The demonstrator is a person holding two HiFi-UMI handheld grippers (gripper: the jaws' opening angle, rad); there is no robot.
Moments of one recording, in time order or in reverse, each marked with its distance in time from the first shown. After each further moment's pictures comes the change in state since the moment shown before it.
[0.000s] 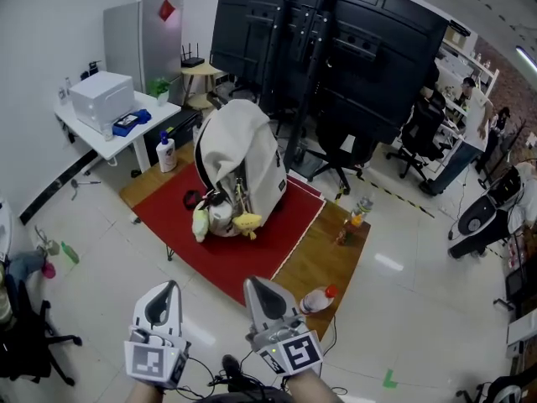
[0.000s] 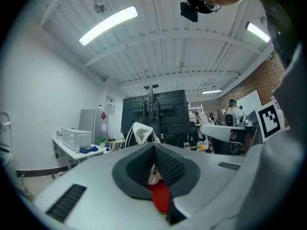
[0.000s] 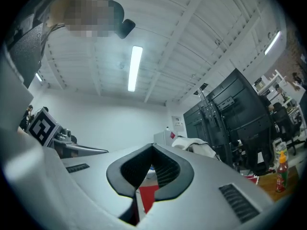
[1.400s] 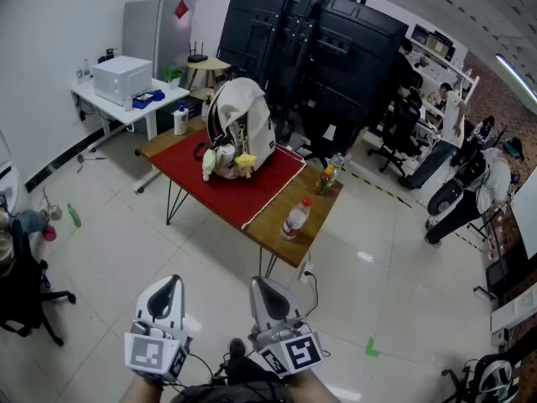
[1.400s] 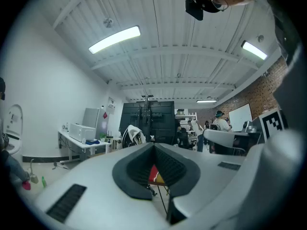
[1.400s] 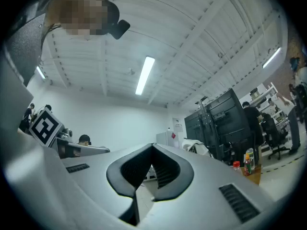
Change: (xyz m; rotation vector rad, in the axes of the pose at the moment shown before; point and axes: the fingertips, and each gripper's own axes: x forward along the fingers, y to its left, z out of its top) left arm -0.375 -0.115 0.029 -0.087 -0.039 -0.037; right arm -0.302 0.249 0.105 -0.029 0.021 -0.051
